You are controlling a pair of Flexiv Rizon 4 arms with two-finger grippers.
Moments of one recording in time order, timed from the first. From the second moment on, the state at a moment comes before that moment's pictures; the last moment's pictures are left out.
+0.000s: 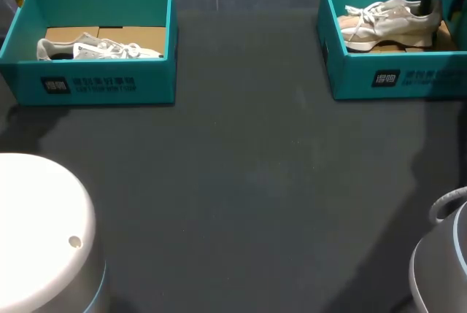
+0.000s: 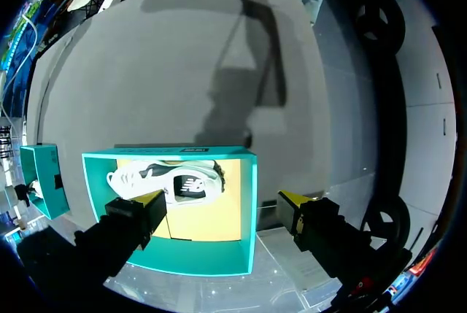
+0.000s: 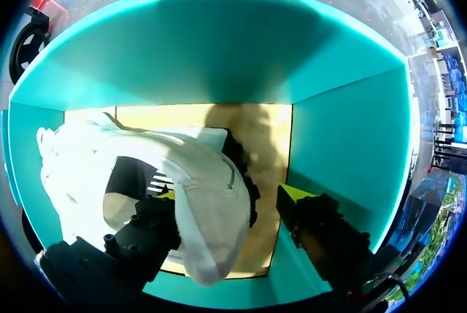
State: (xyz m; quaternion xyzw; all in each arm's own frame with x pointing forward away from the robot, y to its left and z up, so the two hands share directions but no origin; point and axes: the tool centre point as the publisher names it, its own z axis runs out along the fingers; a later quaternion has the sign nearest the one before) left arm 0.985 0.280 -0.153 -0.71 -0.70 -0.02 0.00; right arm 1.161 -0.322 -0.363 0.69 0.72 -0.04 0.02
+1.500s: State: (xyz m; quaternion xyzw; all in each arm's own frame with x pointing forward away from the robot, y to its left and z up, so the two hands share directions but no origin) left arm 0.985 0.280 -0.153 -0.71 -0.70 -0.02 0.00; right arm 1.155 -0.337 -0.319 0.70 0.71 -0.03 0.01
